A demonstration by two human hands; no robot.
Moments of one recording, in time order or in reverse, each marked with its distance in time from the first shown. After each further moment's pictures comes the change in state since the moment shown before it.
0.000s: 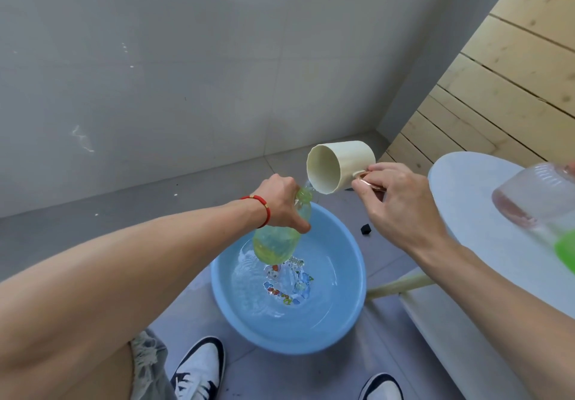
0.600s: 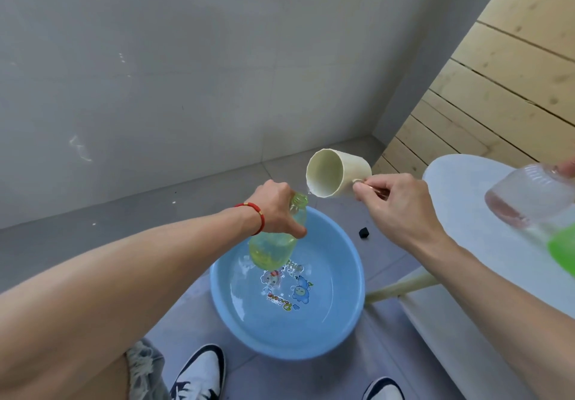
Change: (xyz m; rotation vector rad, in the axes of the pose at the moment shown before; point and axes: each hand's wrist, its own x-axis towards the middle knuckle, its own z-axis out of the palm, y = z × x) left_hand -0.006 -0.002 -0.003 -0.018 0.025 0.004; right_hand -0.001 0.002 -0.008 0.190 -0.073 0.197
